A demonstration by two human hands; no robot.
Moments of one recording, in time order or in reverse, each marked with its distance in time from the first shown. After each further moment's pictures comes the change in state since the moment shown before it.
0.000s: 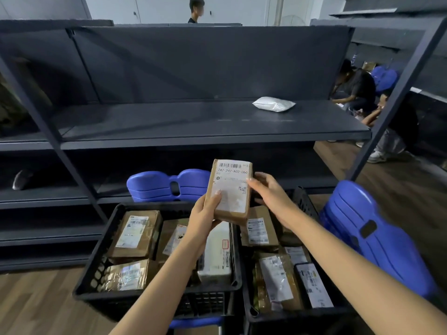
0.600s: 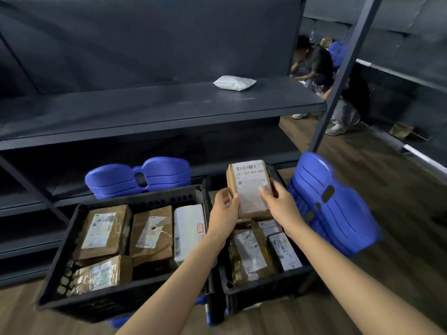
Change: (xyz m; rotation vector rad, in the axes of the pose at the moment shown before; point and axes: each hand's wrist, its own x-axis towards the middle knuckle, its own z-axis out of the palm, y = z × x) left_hand -0.012 -0.060 0.091 0.387 -0.120 -0.002; right_hand -0.063 0.072 -0.059 -0.103 0.348 0.044
